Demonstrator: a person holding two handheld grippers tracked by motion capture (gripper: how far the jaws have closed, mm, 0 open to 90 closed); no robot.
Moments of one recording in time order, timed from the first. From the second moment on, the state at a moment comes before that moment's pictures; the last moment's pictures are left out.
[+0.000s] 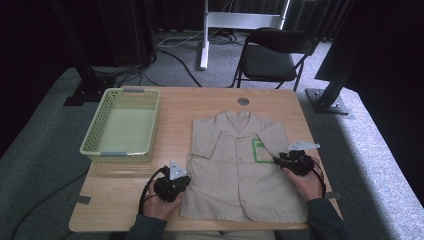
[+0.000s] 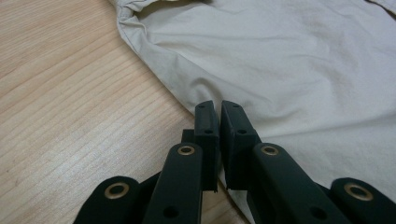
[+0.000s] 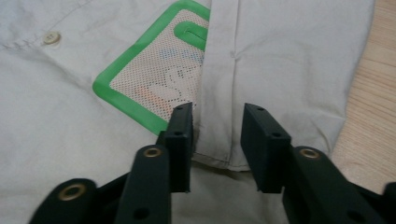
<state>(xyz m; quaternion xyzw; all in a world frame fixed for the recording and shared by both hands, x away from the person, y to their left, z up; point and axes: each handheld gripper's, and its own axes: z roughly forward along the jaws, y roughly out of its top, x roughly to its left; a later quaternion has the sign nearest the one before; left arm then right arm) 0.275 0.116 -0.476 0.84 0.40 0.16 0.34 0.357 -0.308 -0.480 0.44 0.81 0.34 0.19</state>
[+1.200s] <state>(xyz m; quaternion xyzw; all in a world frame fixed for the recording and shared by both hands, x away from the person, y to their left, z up) 0.270 0.119 -0.468 0.82 0.40 0.17 0.37 0.343 -0.323 -0.474 0.46 0.76 0.38 0.27</state>
